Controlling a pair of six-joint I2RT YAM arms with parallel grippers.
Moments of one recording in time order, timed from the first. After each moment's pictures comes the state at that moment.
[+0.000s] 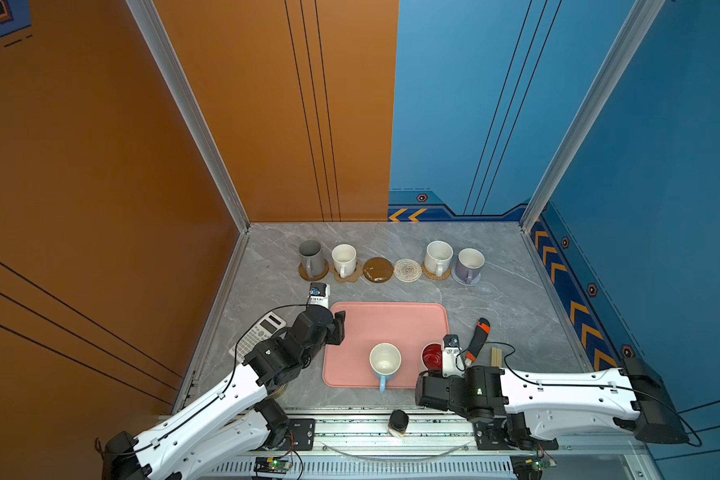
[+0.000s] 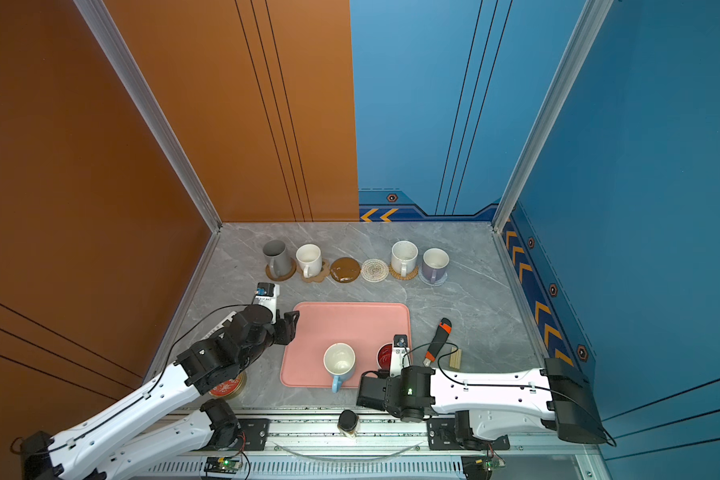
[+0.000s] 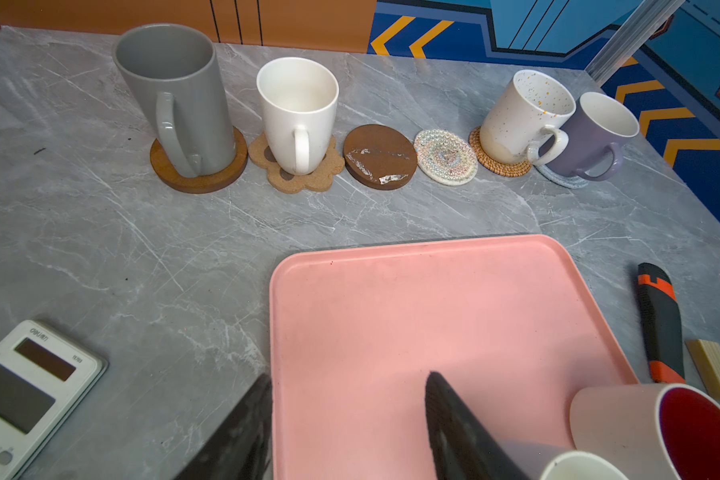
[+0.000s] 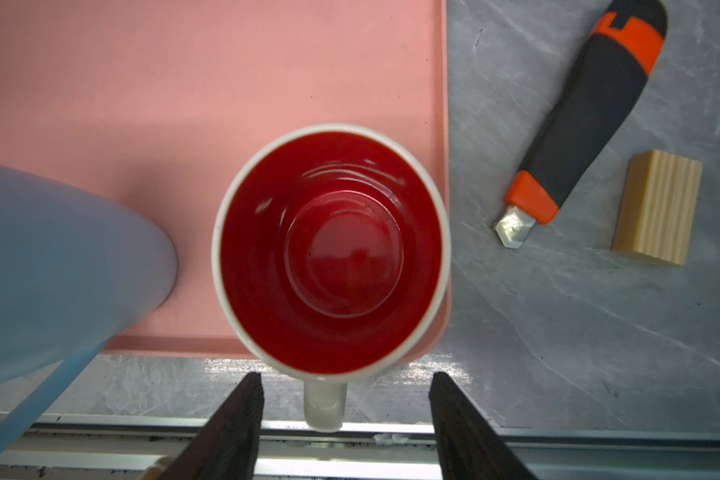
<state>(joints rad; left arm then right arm) -0.76 0.83 0.67 -0.47 -0.39 -0.50 1.41 1.16 0.74 -0.99 0.50 1.39</state>
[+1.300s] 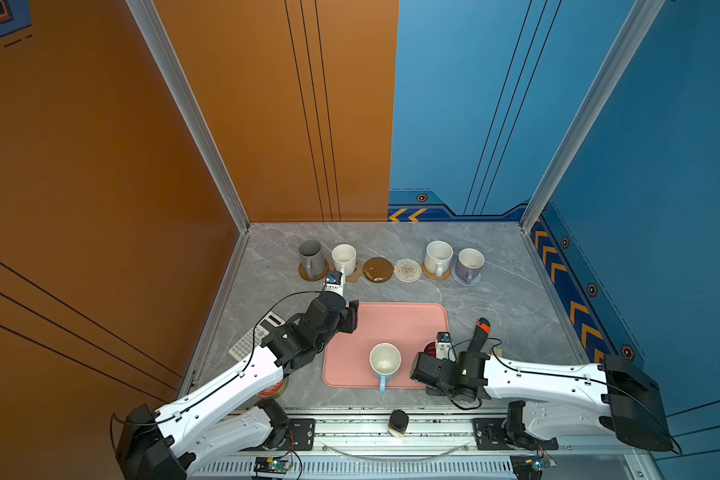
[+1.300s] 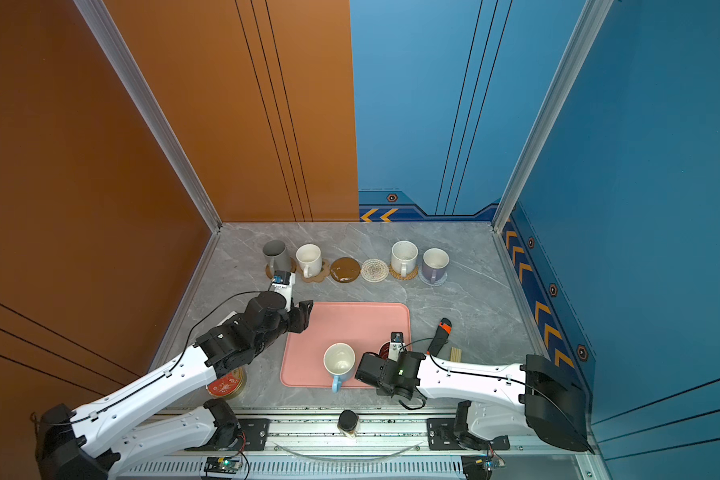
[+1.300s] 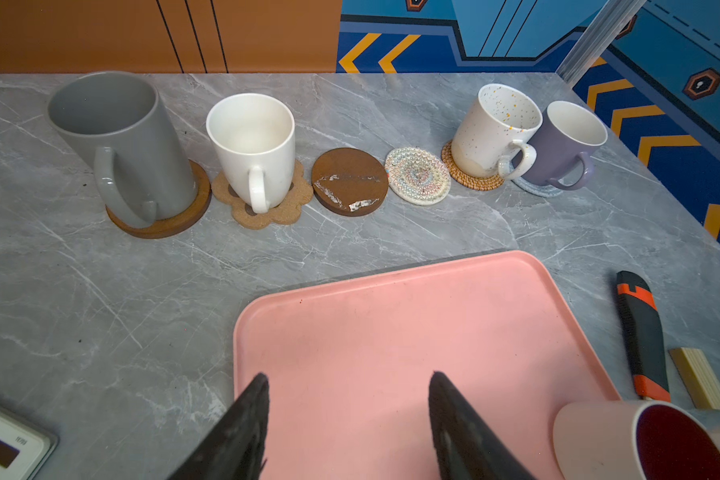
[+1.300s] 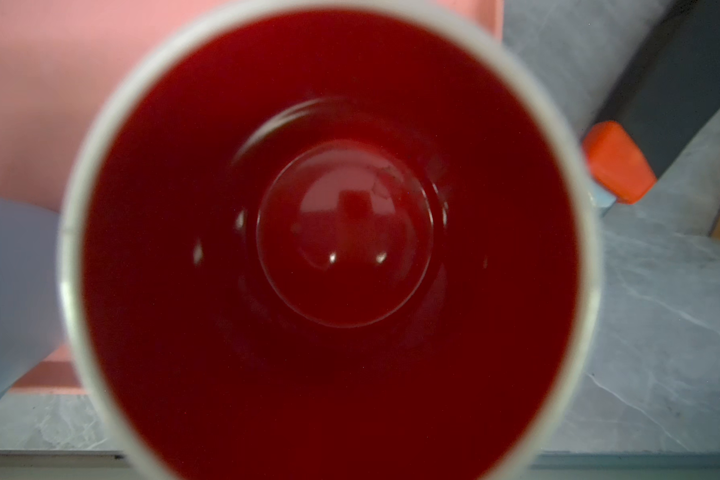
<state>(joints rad) -0.76 0.99 0.76 -0.35 -0.35 -0.43 1.22 1.26 0.70 -0.86 0.30 1.22</state>
